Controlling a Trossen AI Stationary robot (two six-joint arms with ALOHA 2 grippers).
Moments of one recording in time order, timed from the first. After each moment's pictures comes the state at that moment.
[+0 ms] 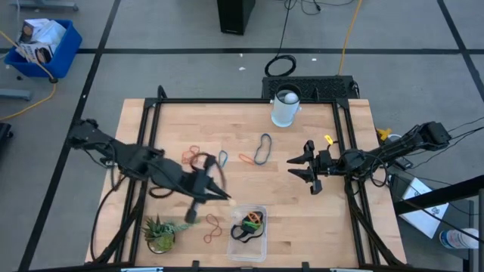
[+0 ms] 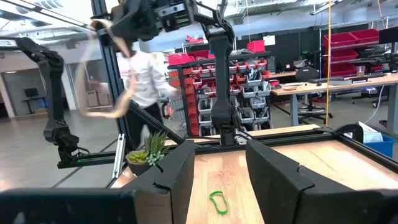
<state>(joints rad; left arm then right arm) -0.45 1.37 1.41 -0.36 -0.15 0.01 0.27 0.86 0.20 0.83 0.24 0.11</state>
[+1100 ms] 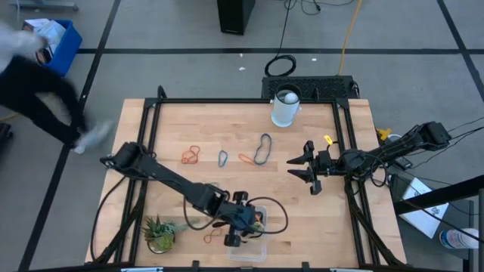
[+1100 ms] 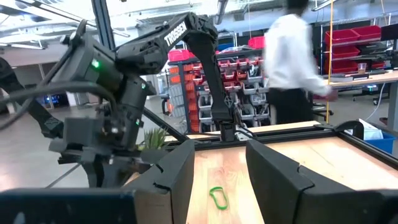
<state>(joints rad) -0.44 1.95 1.53 -0.47 -0.02 -0.28 0.27 0.86 0.20 0.81 0.23 0.11</state>
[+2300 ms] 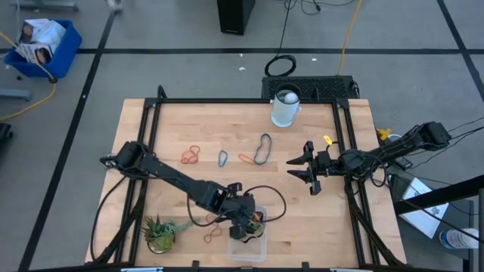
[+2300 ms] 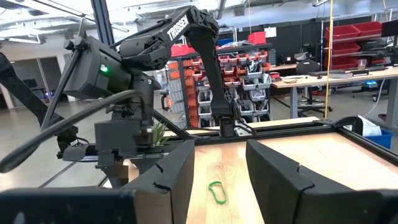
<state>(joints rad) -0.40 1.96 1.53 -0.57 -0.14 -0.46 0.27 0.86 0.20 0.79 0.23 0.11</state>
